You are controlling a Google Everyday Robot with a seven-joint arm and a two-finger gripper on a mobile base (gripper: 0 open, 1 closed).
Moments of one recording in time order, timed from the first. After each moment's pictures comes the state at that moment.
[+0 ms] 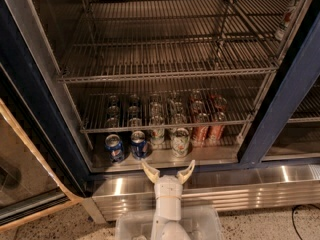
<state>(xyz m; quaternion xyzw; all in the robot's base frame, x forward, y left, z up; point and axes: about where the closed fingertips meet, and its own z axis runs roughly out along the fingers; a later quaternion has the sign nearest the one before) 0.565 -0.060 0.549 0.04 0.66 -0.01 0.75</state>
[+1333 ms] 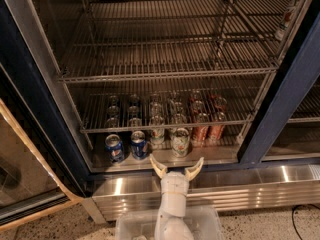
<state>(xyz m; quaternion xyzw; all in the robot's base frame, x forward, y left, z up) 0.572 -0.090 0.558 0.04 0.65 -0.08 0.76</state>
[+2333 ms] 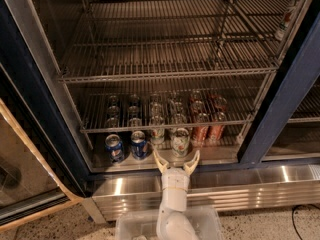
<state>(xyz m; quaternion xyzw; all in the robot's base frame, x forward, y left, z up) 0.587 -0.091 0.561 0.04 0.65 -0.06 0.76</state>
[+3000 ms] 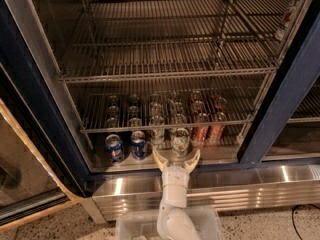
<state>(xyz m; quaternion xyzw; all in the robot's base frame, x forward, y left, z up) 0.600 -0.093 0.553 0.05 0.65 -0.05 0.75</state>
